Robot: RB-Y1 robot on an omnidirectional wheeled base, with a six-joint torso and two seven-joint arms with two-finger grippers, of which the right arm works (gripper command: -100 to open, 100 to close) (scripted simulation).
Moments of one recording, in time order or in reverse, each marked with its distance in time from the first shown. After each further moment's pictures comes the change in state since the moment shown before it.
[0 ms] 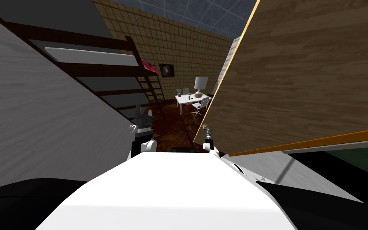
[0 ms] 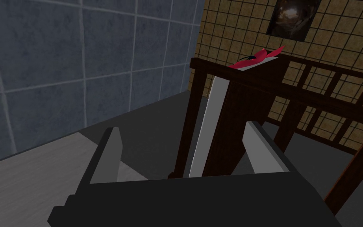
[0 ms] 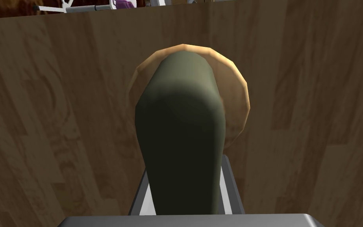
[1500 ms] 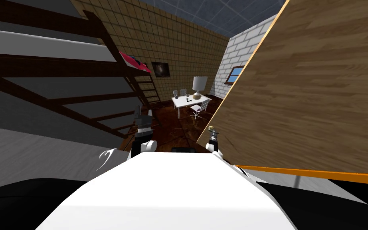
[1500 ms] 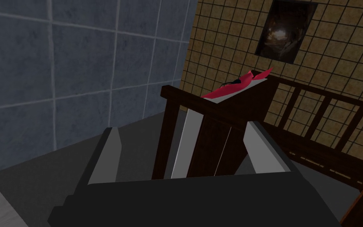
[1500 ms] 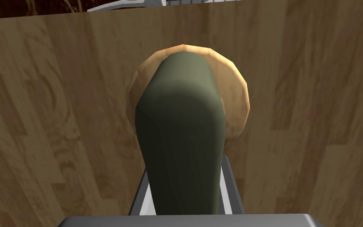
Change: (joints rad) arm 0.015 -0.019 -0.131 0.013 -0.086 -0.013 0.052
